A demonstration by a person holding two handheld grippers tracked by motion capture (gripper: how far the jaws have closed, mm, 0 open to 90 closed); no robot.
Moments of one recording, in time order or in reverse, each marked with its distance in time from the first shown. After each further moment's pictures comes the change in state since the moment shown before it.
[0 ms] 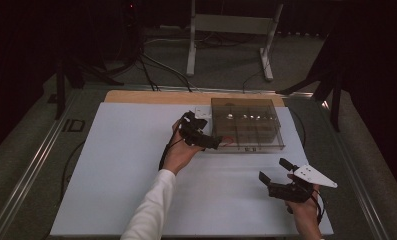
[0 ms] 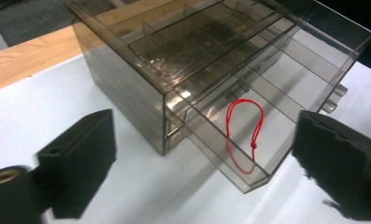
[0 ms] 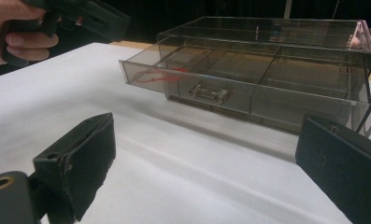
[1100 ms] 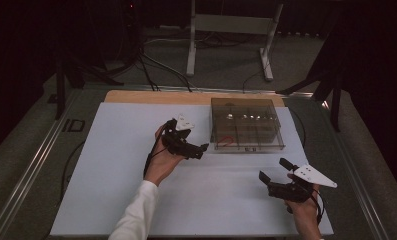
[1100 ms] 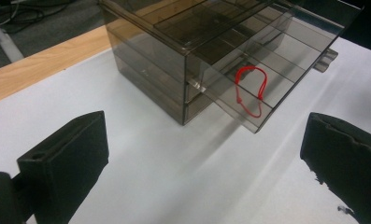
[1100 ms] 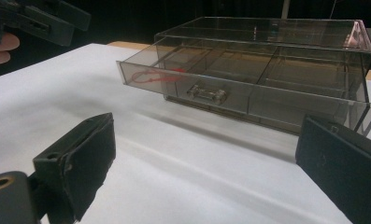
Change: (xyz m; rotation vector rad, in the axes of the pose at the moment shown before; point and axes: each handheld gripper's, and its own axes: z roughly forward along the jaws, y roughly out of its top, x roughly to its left) left arm 0.009 -0.032 -0.041 -0.049 0.041 0.066; right arm 0.000 0.000 0.001 -0.002 -0.008 0.004
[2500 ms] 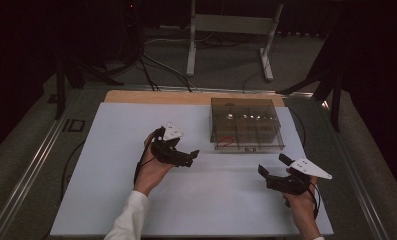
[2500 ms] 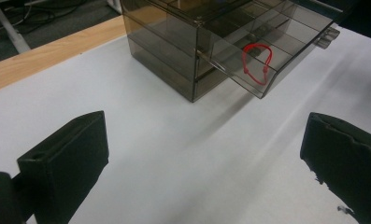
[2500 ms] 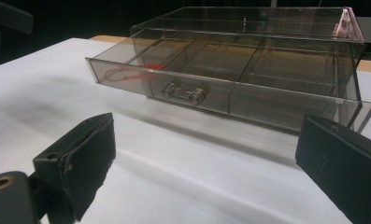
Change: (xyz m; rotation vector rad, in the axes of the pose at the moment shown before) left arm 0.003 -0.028 -0.022 -0.017 0.018 -0.001; right arm -0.012 0.002 0.019 0.035 -0.042 0.022
